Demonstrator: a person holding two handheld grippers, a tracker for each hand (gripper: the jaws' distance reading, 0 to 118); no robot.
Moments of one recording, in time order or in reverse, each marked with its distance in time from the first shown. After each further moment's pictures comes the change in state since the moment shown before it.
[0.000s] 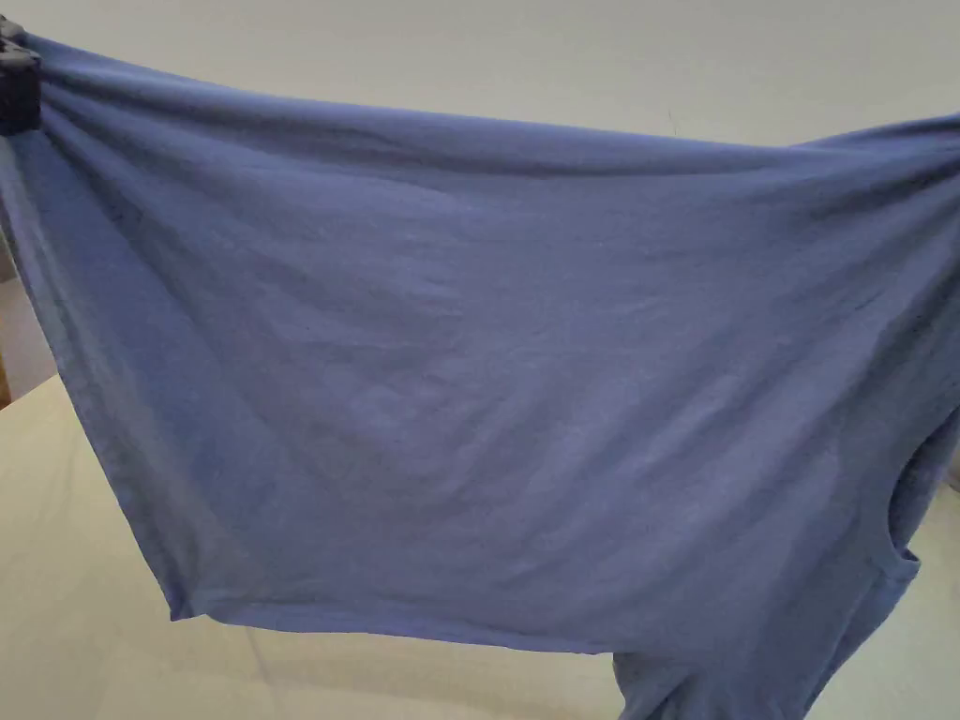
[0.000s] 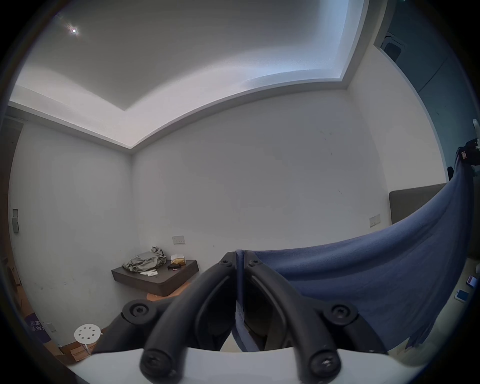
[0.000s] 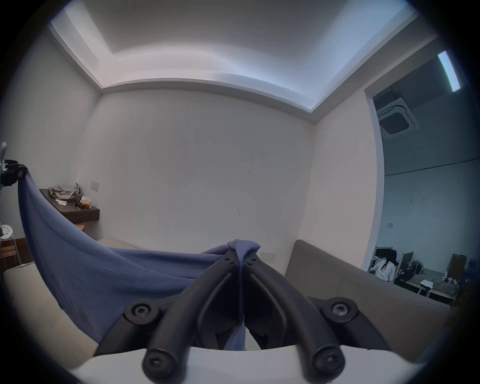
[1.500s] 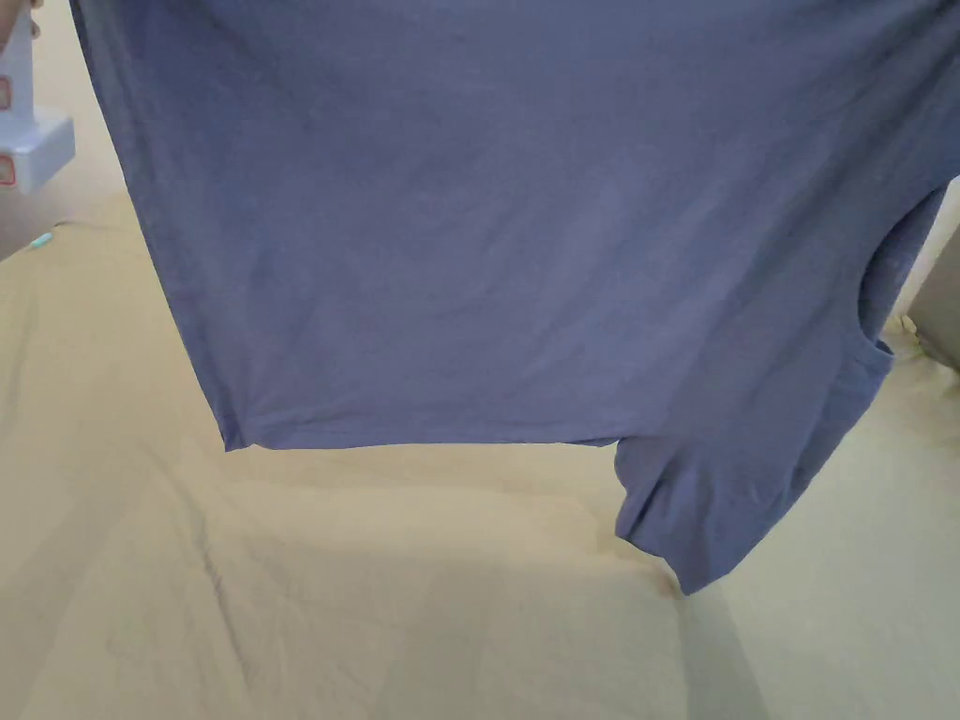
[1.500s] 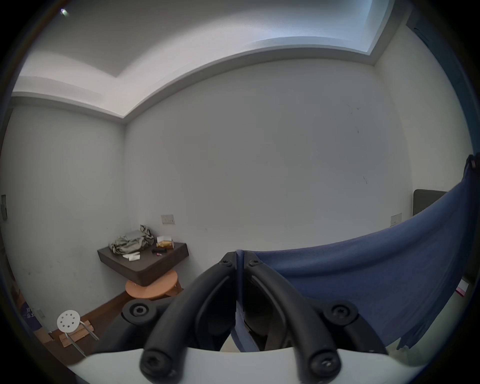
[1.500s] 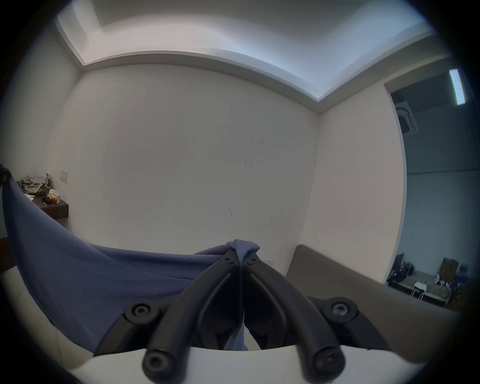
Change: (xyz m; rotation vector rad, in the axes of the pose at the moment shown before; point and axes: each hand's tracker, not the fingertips) left arm 0.036 -0.054 -0.303 -0.169 0.040 0.076; right arm -0.072 -0.020 -0.289 -0.068 -0.083 0.022
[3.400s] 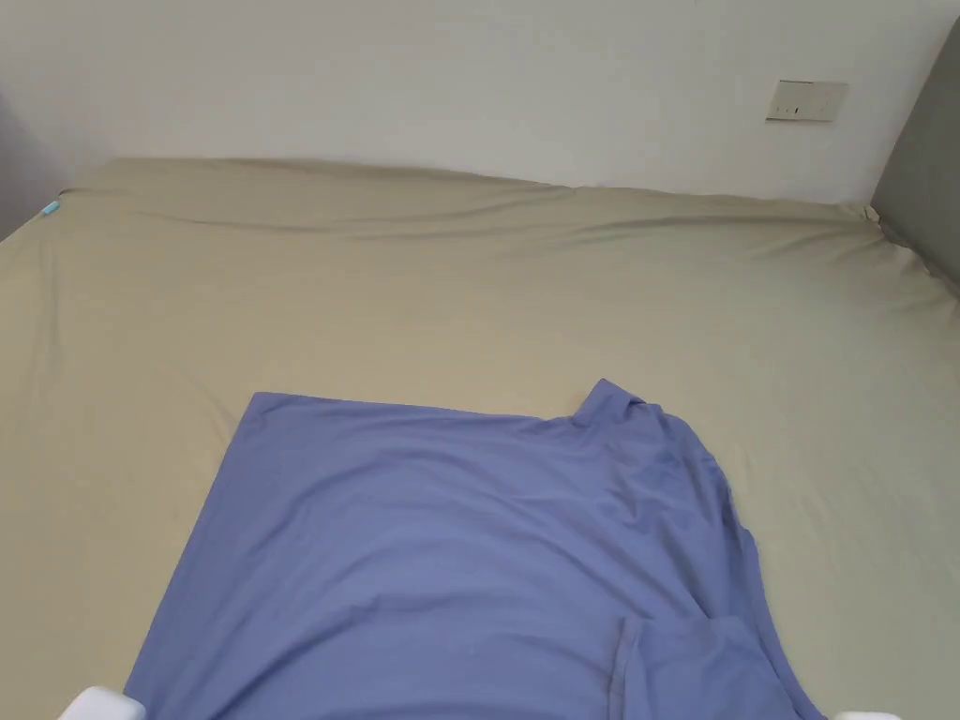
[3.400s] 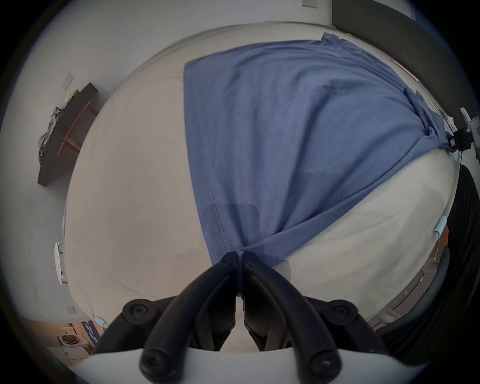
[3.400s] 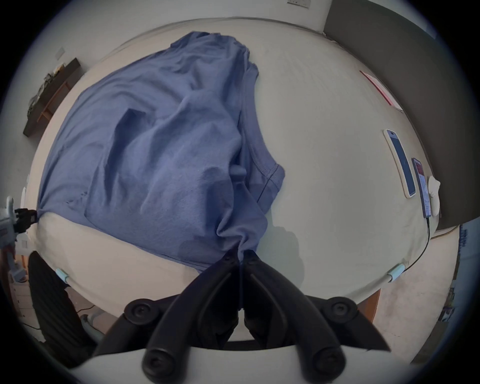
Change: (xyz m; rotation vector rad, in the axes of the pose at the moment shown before) left arm -0.021 -0.497 0.323 -1.105 -0.425 -0.387; right arm 0.002 -0.489 0.381 -1.303 0.292 -0.061
